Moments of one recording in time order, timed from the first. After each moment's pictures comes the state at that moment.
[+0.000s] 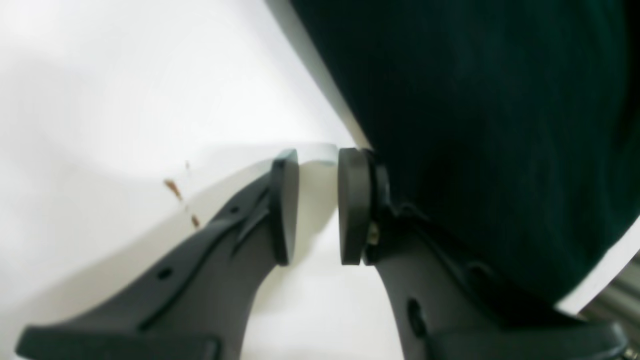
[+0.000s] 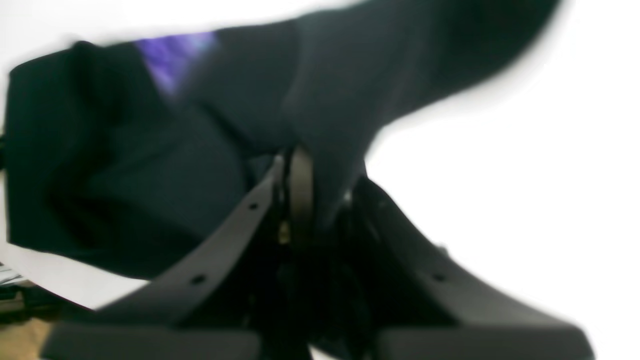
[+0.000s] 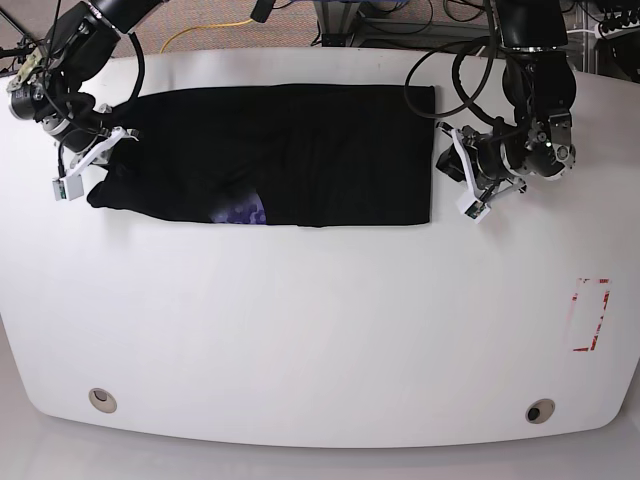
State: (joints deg) left arm 2.6 -11.5 -10.3 90.7 -24.1 -42.8 65.8; right arm -6.1 8.6 49.2 101.2 51.5 40.7 -83.9
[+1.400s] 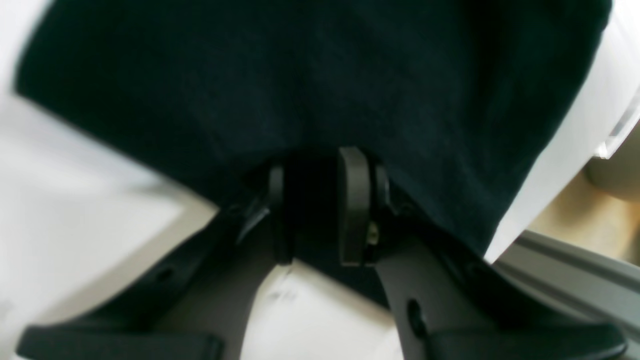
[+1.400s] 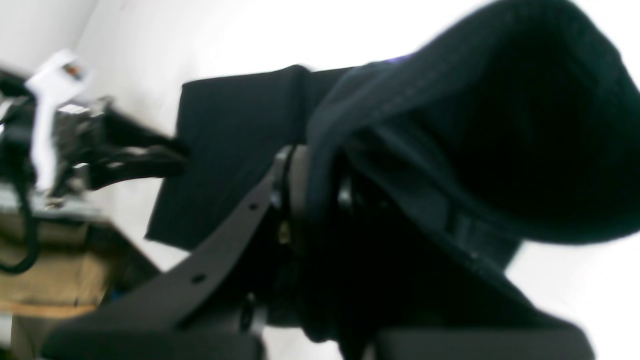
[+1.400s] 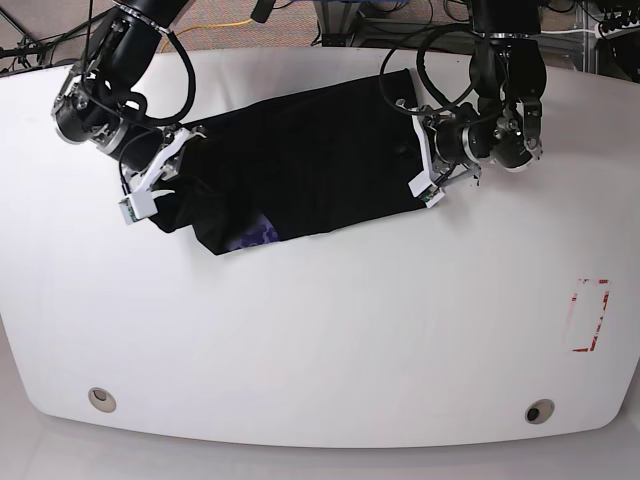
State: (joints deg) left arm 5.3 -5.9 -4.5 96.1 -31.4 -42.8 74.4; right arm -6.7 2.7 34.2 108.3 60.7 40.7 -84.1
